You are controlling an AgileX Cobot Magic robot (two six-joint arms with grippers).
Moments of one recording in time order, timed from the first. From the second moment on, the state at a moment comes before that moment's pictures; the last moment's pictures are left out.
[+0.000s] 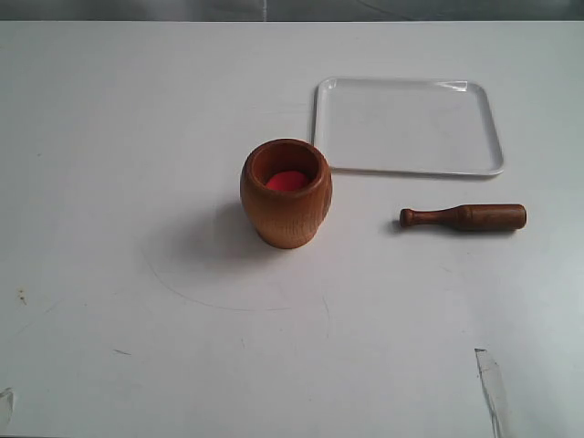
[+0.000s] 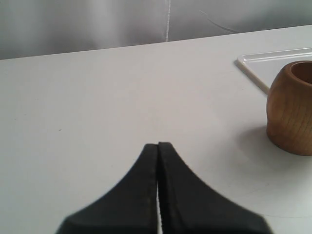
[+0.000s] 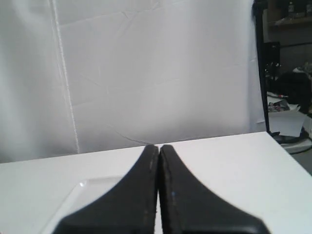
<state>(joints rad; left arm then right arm) 0.02 0.00 0.00 0.07 0.44 0.35 0.15 0.00 0.00 0.21 0.03 -0.07</state>
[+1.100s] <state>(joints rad) 0.02 0.00 0.00 0.07 0.44 0.35 0.15 0.20 -0.53 -0.17 0.05 0.02</state>
